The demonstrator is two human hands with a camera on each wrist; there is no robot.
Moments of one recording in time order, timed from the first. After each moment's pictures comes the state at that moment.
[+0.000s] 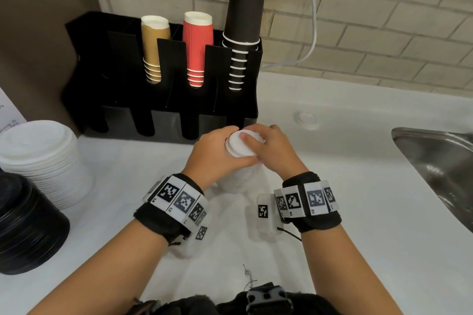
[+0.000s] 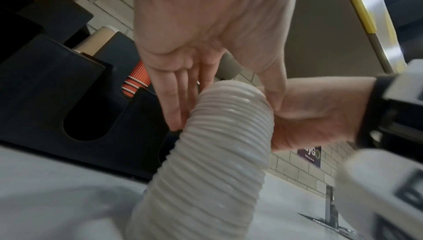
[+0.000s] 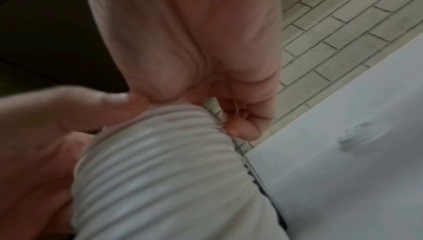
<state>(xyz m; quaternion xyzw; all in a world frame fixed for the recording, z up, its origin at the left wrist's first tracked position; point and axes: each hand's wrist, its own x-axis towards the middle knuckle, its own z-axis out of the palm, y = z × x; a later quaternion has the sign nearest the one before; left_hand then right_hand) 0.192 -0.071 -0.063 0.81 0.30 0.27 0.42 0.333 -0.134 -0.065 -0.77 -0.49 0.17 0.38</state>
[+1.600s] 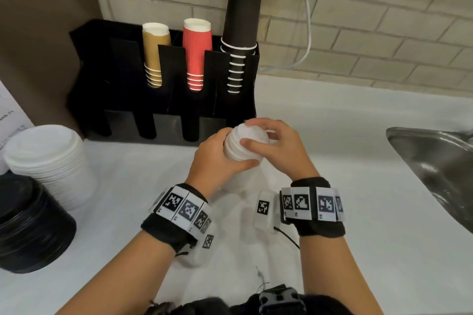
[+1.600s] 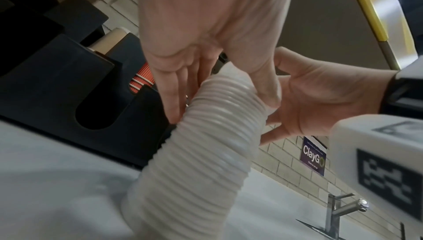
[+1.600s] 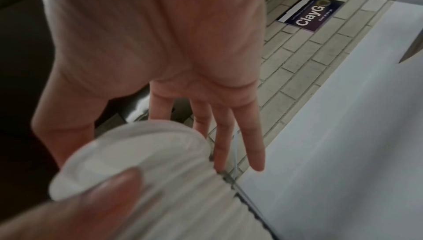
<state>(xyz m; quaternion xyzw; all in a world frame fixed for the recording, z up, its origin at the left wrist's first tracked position) 0.189 -0.075 -0.075 0.78 0.31 0.29 0.46 0.320 -0.161 -0.037 -0.73 -0.47 0.16 0.47</state>
